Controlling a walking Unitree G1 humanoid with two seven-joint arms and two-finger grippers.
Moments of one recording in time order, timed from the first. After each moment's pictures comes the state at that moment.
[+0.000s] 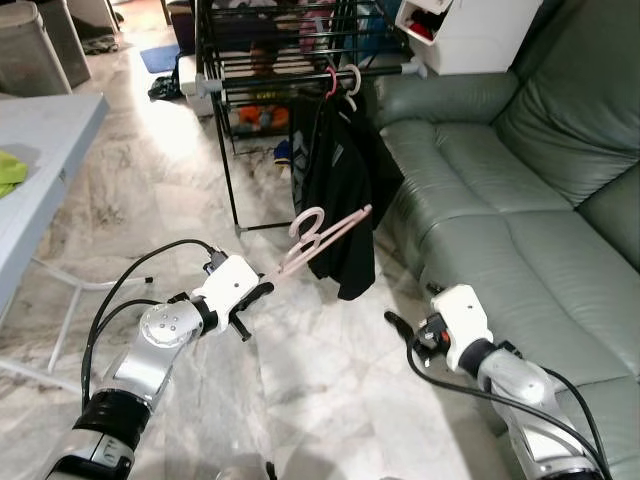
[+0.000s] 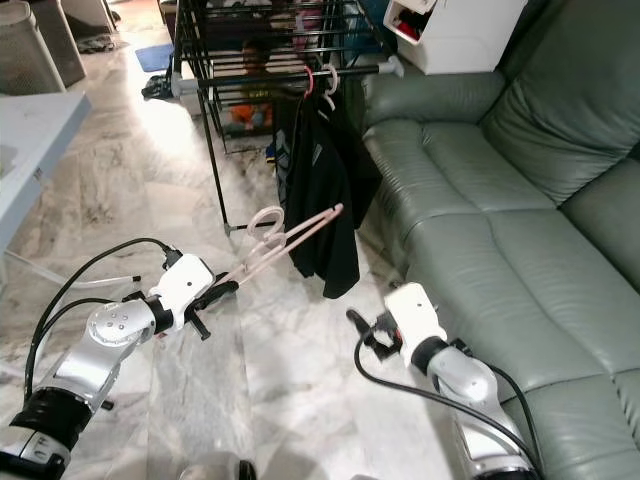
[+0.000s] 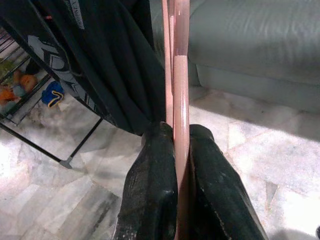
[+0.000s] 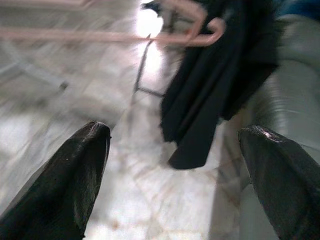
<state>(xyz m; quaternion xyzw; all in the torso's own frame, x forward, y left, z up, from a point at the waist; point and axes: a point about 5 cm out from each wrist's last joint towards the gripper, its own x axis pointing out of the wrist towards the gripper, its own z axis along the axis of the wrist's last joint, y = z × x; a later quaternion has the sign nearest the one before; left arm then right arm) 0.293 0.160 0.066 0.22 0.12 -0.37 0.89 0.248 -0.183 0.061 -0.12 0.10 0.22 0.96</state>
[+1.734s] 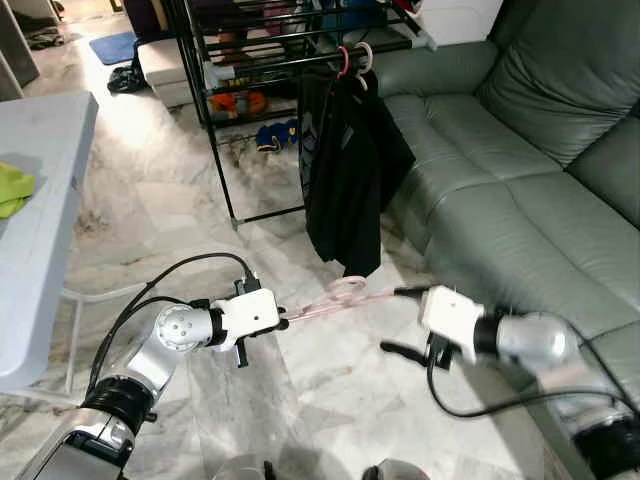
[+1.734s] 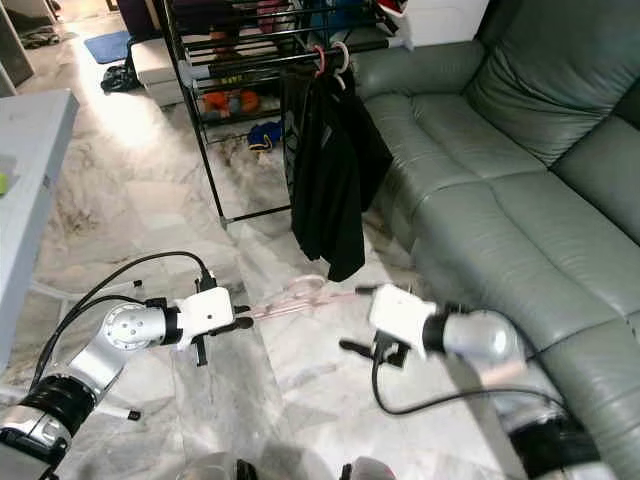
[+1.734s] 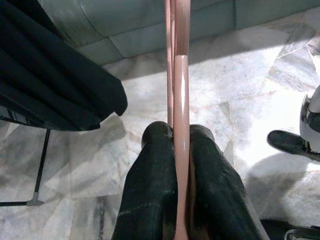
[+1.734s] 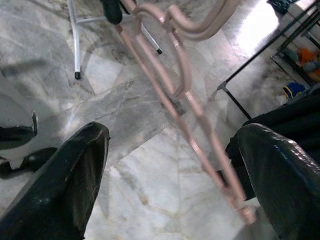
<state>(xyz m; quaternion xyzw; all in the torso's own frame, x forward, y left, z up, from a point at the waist) 0.285 0.147 0.050 0.33 0.13 -0.52 0.78 0.264 -0.186 0.093 -0.30 0.11 0.51 0.80</state>
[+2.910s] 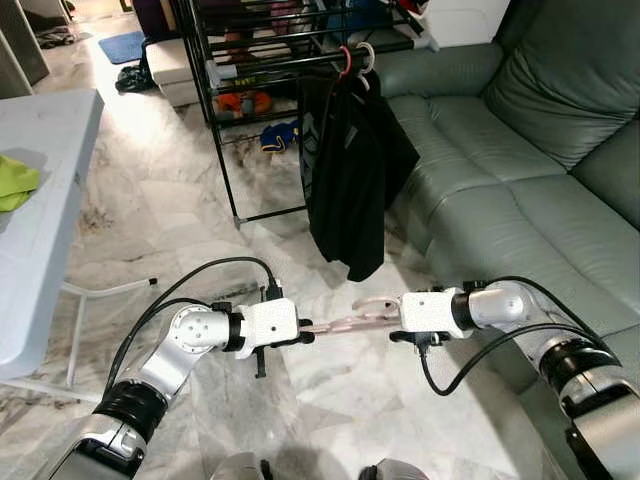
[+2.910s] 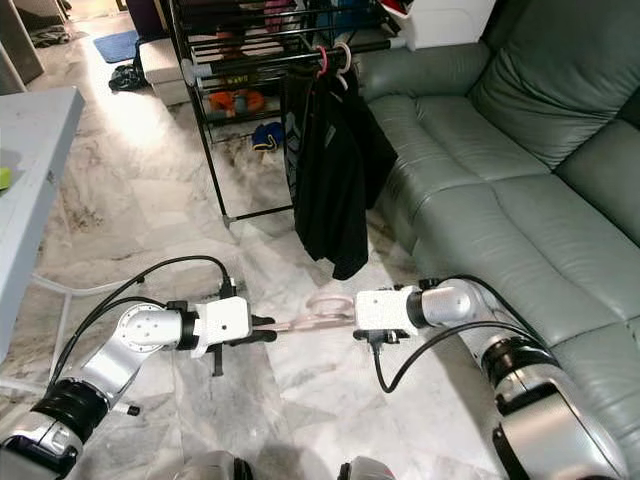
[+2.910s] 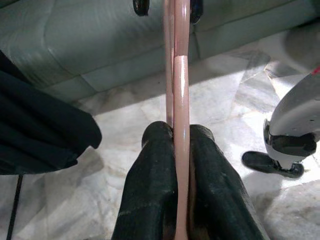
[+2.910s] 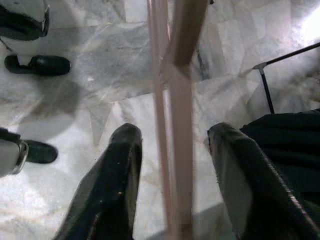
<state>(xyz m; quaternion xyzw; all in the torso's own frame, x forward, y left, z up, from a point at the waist) 0.274 0.120 0.057 0.31 0.10 -0.59 0.74 0.304 -0.184 0.066 -0.46 0.16 0.57 0.66</state>
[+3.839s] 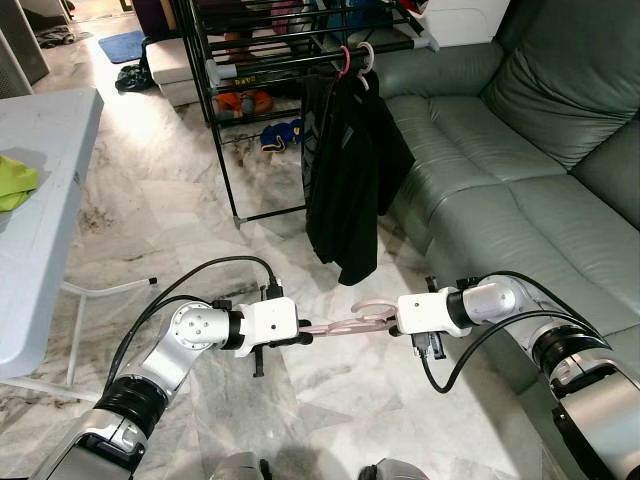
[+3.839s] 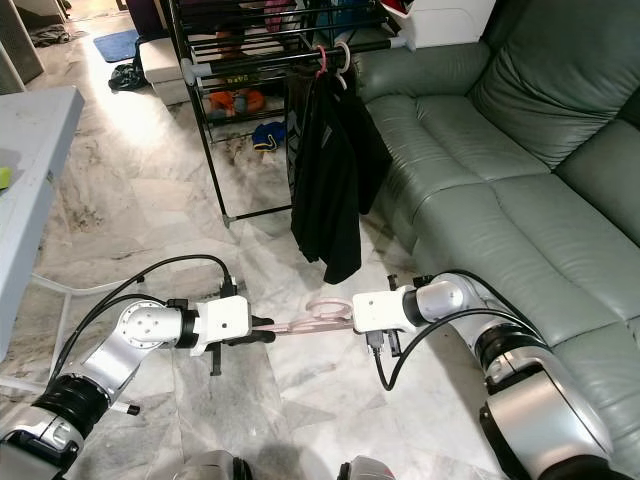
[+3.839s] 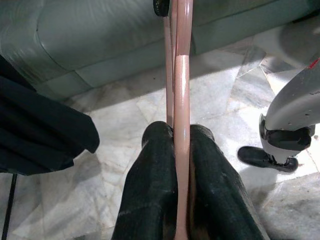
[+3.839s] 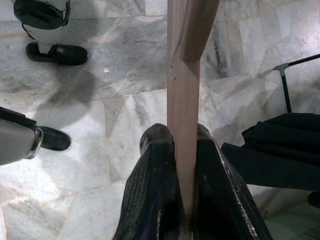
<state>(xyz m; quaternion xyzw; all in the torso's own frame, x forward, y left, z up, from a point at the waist) 0.277 0.122 0.057 0.31 0.11 -0.60 0.73 0.308 -0.182 0.066 -0.46 0.18 0.60 0.63</state>
